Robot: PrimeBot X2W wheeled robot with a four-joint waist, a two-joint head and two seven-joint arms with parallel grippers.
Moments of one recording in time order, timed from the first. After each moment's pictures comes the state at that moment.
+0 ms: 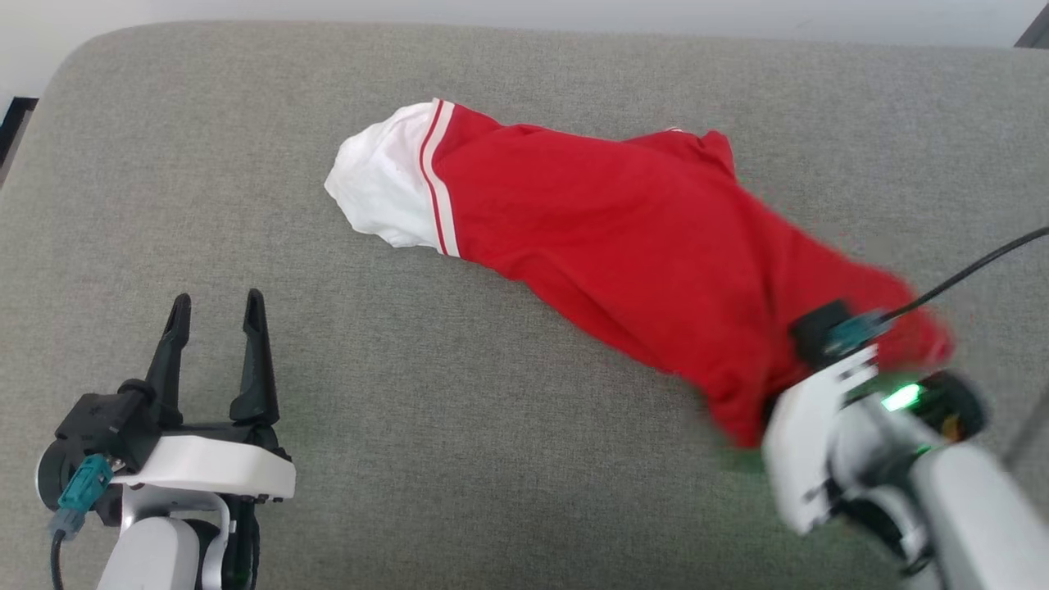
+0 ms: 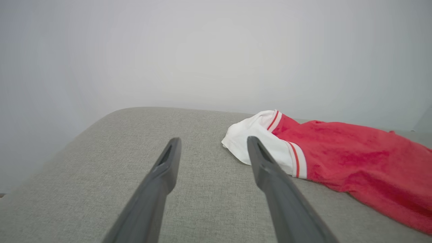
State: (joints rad) left arm -0.16 0.25 -0.08 0.12 -0.37 0.03 -0.26; right arm -0.28 -0.33 0.29 0.07 0.40 0.13 0.77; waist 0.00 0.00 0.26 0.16
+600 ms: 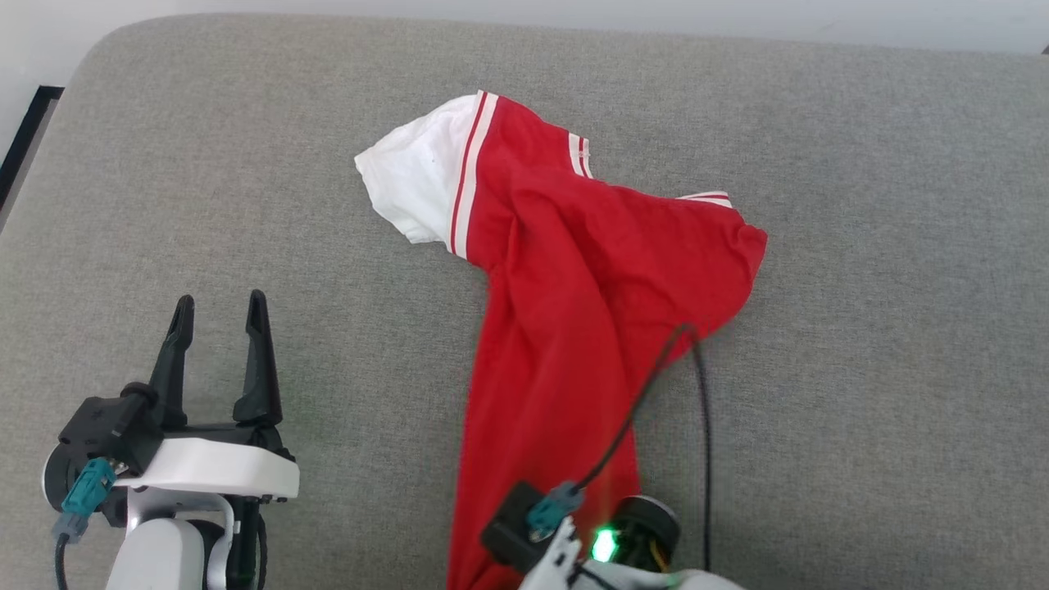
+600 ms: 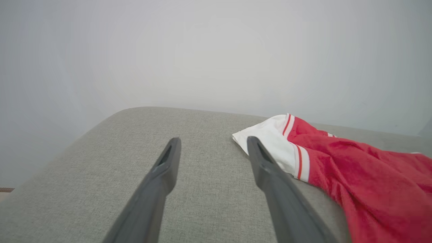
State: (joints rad) left arm -0.16 0.16 0.01 0.14 -0.29 -0.05 -0.26; right arm -0.29 -0.19 0.87 -0.03 0.66 0.13 0.77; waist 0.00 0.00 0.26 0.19
